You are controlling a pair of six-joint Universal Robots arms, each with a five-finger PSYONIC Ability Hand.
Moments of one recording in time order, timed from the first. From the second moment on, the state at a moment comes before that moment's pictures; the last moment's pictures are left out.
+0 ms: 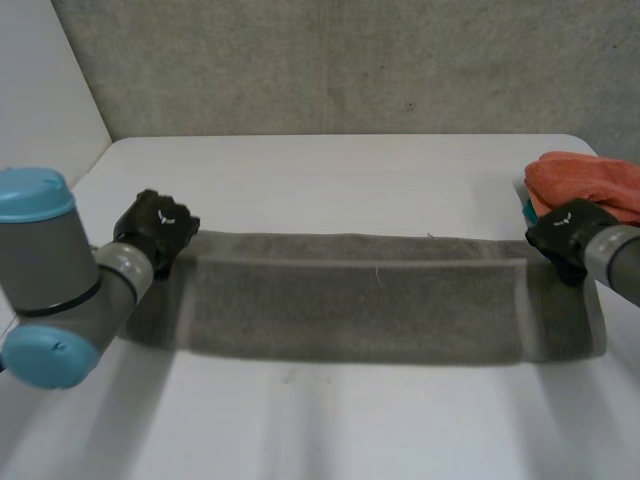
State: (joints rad) left arm 4.41 -2.00 -1.56 3.27 -1.53 3.97; right arm 1.67 -1.08 1.35 0.25 1.44 2.22; left_hand 1.14 1.20 1.19 1.20 0.98; right_hand 0.98 1.17 1.18 1.19 0.99
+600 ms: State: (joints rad) left arm 4.30 -2.34 -1.26 3.67 -1.57 3.95; right arm 1.76 -0.87 1.08 -0.06 1.65 2.35; left_hand 0.19 0.20 0.21 0.20 0.05; right_hand 0.20 0.22 0.22 0.23 0.06
